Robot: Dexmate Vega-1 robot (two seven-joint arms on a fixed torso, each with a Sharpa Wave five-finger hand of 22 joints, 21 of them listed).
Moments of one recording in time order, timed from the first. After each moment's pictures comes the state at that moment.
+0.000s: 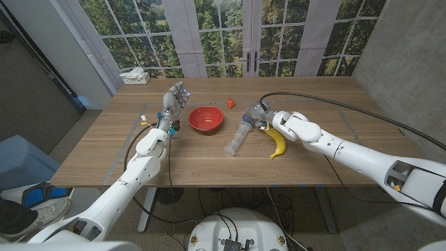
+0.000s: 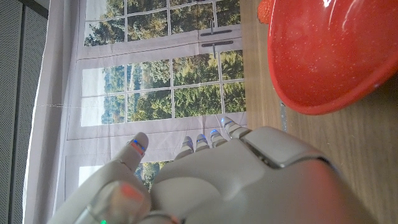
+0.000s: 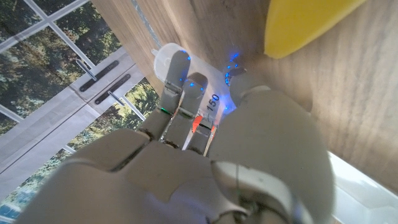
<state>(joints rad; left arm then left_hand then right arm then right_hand) 0.90 0.45 0.31 -1.36 -0.79 -0.37 -0.11 0.04 0.08 0.64 0.12 0.23 -0.12 -0.06 0.18 0.17 -0.17 -0.06 0.19 0.17 -0.17 -0.03 0.18 0.17 -0.09 -0.04 0.20 0.17 -0.44 -0.66 -1.04 -1.43 -1.16 -0.03 0.20 1.23 0.08 0.45 -0.17 0.18 0.53 -0.21 0.35 0.09 0.56 -0.19 0.32 0.28 0.95 -0.14 1.36 1.23 0.65 -0.06 1.56 0.20</state>
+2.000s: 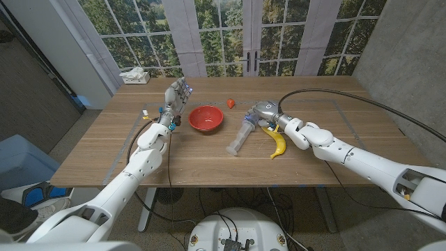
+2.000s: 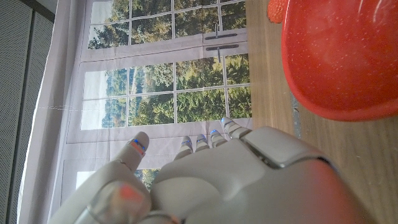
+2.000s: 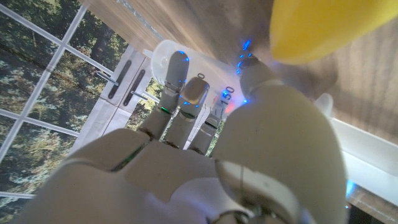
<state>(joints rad) 0.81 0.42 0.32 -1.25 -0.81 -0.37 -0.20 0.04 0.08 0.65 0.11 0.23 -0.11 -0.07 0.18 0.17 -0.17 -0.06 0.19 0.17 -0.17 -0.03 0.18 0.17 -0.09 -0.04 0.20 0.17 -0.52 -0.68 -0.94 -1.38 -0.93 -0.01 -0.25 1.20 0.03 0.41 -0.14 0.23 0.72 -0.36 0.42 0.26 0.67 -0.27 0.41 0.50 1.00 -0.16 1.53 1.24 0.65 -0.06 1.55 0.35</state>
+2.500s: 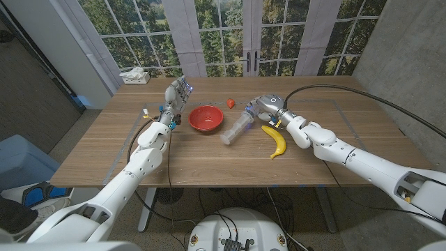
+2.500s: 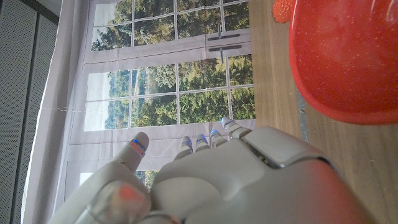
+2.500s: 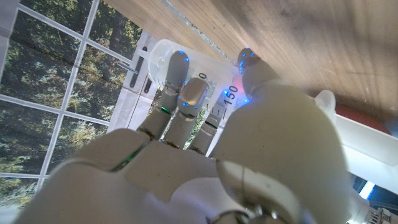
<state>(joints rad) 0.81 0.42 0.32 -1.26 -0.80 -0.38 -0.20 0.04 0.08 0.65 0.11 0.23 -0.12 -0.08 0.18 0.17 -0.17 -0.06 0.19 0.17 -0.17 -0.03 0.18 0.17 -0.09 -0.04 0.20 0.17 -0.55 -0.68 -0.89 -1.40 -0.85 -0.02 -0.35 1.19 0.02 0.41 -0.14 0.24 0.72 -0.36 0.42 0.26 0.67 -0.27 0.42 0.53 1.00 -0.16 1.54 1.24 0.65 -0.06 1.54 0.36</state>
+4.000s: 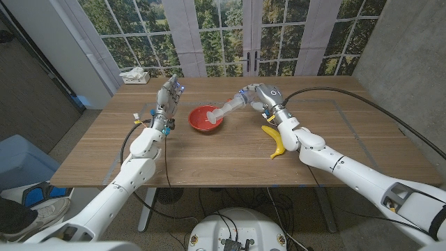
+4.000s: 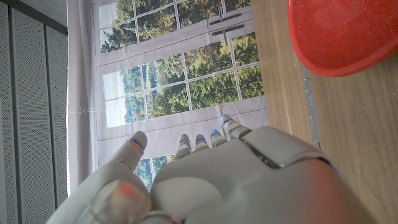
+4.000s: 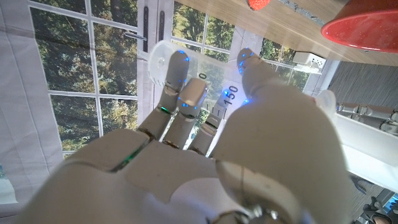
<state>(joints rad) 0.95 0.50 0.29 -1.43 -0.71 -0.46 -0.05 0.05 0.08 0.64 0.07 0.22 -0.07 -0.09 0.19 0.17 -0.17 -0.07 0.19 0.17 -0.17 -0.03 0.18 0.17 -0.05 -0.04 0.20 0.17 -0.64 -0.58 -0.82 -1.47 -0.71 -0.11 -0.54 1.21 0.01 0.40 -0.14 0.26 0.78 -0.37 0.42 0.25 0.72 -0.28 0.39 0.53 1.00 -0.16 1.55 1.24 0.66 -0.06 1.54 0.36</state>
